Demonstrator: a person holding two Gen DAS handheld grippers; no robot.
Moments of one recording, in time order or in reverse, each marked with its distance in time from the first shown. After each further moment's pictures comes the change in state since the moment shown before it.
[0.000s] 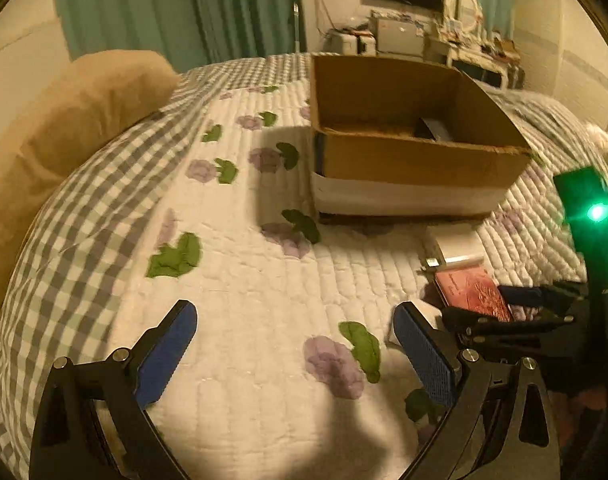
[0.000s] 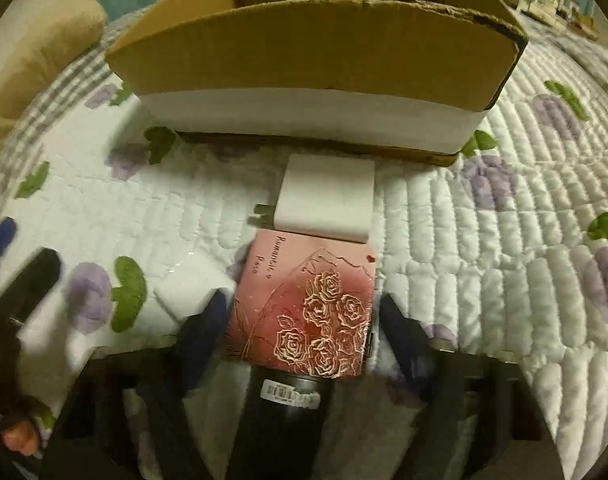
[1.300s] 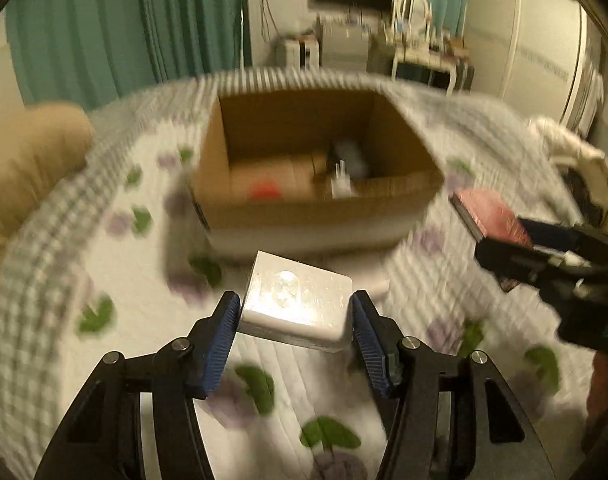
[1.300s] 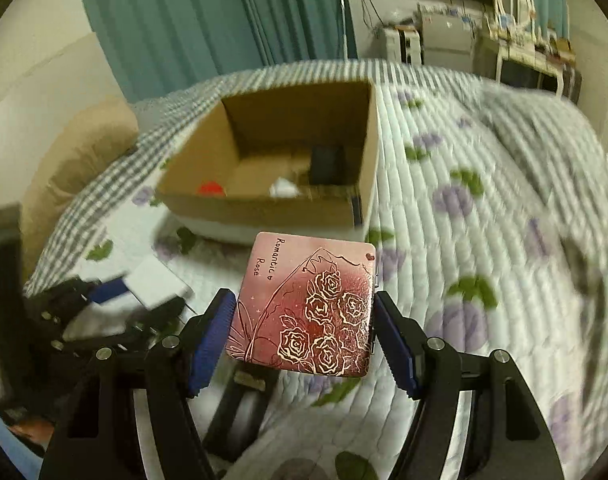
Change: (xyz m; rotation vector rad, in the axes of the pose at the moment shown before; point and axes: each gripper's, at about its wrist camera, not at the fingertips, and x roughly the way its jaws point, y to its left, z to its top) left arm -0.037 -0.045 0.043 0.049 -0.058 -0.180; right arm -0.136 -0.041 0.007 -0.028 -0.312 0.009
